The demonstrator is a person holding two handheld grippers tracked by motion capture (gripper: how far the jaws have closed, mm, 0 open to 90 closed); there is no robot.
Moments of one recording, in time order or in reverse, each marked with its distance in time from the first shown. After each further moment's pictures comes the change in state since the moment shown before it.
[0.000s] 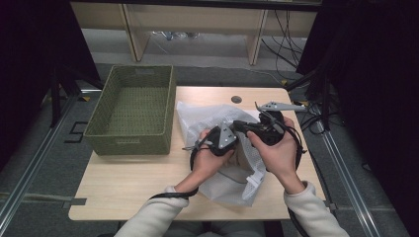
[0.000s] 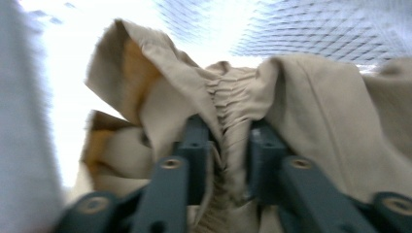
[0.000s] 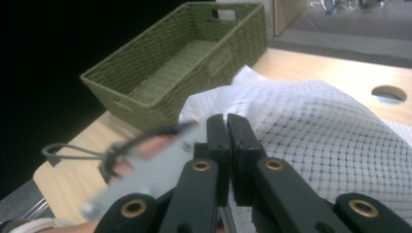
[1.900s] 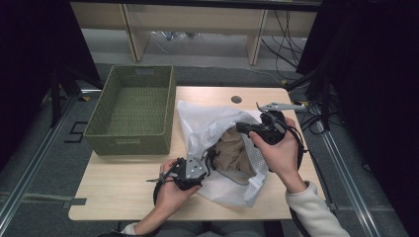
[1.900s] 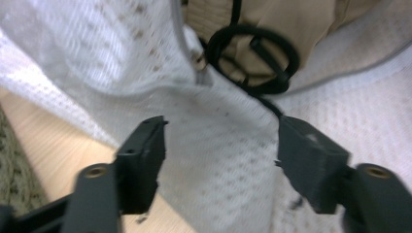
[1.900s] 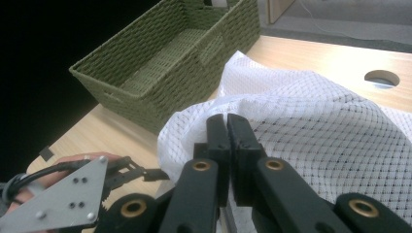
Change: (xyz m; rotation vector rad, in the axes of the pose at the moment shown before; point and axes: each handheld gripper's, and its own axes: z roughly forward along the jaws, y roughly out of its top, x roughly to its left) left arm -0.011 -0.081 -0.108 0.300 0.065 -0.073; right arm -0.008 -0.002 0.000 0.047 -0.021 0.033
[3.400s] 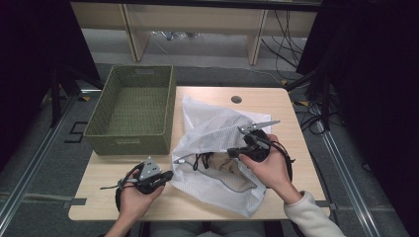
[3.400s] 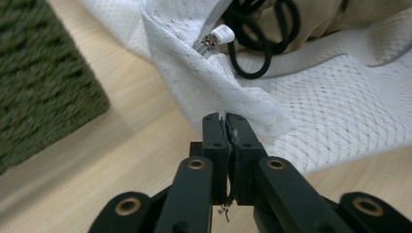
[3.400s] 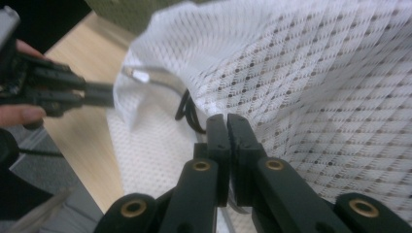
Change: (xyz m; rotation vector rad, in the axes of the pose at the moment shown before) left arm 0.041 -0.060 -0.060 -0.049 -0.066 -0.281; right arm 0.005 -0.047 0.036 0.280 0.026 -0.049
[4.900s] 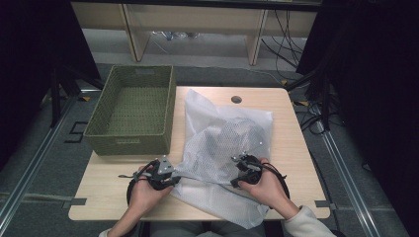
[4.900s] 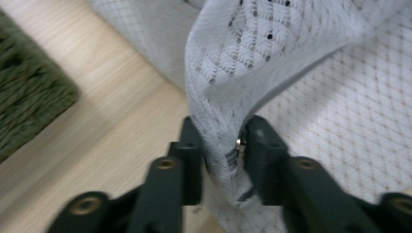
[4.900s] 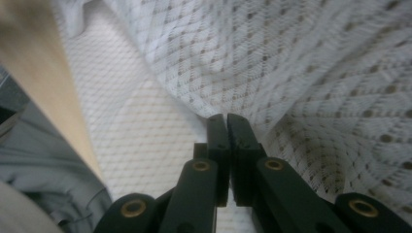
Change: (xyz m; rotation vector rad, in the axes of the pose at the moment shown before) left arm -0.003 0.013 0.034 0.211 -0.039 0.143; right arm -0.013 -0.059 0.049 0.317 -0.019 -0.010
